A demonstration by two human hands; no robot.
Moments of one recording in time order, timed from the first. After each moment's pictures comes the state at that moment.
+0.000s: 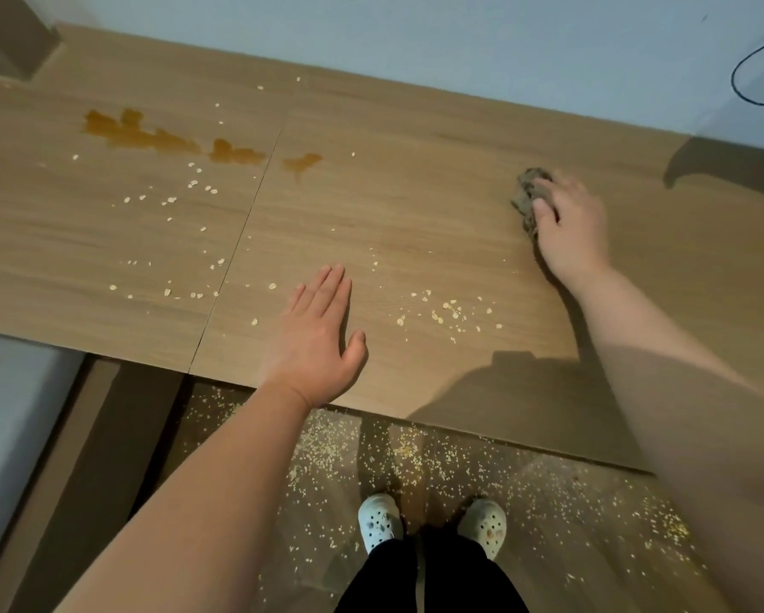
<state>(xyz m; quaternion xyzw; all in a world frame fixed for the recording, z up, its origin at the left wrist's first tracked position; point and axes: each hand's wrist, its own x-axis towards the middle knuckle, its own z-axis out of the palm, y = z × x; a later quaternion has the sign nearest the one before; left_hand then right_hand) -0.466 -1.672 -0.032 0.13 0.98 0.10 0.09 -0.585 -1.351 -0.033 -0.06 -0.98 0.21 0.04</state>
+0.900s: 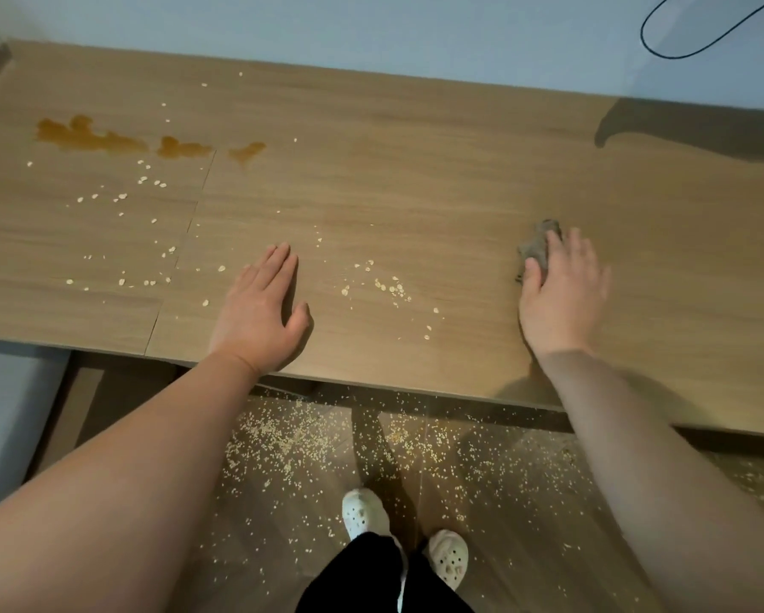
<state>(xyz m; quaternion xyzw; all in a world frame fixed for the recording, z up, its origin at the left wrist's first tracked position) -0.465 -1.669 -0.031 0.11 0.98 0.12 0.06 -0.446 -1.333 -0.035 -0.21 -0.97 0.10 0.01</state>
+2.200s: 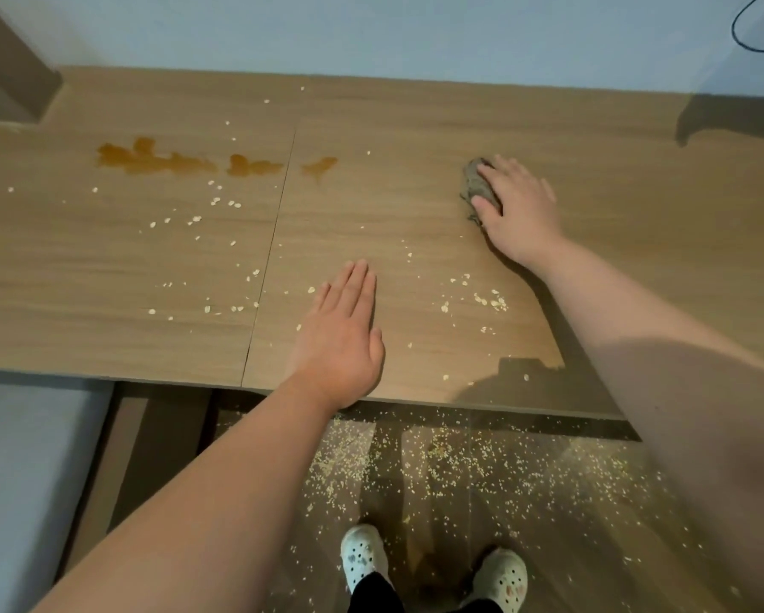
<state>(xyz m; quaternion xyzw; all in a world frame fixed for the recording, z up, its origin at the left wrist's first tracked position) -0.472 -1.702 -0.031 0.21 0.97 0.05 0.11 -0.577 -1.443 -0.030 -0.02 -0.99 0.16 -0.02</state>
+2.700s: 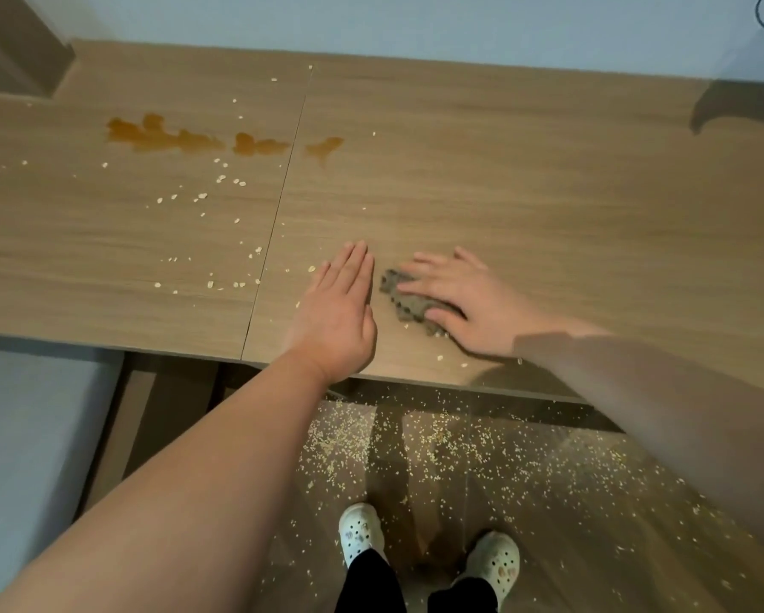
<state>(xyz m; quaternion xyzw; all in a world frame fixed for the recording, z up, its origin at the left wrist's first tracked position) -0.470 -1.700 -0.024 0.20 0.97 0.06 0.11 -0.476 -1.492 -0.017 0.27 -0.92 0.22 -0.15</state>
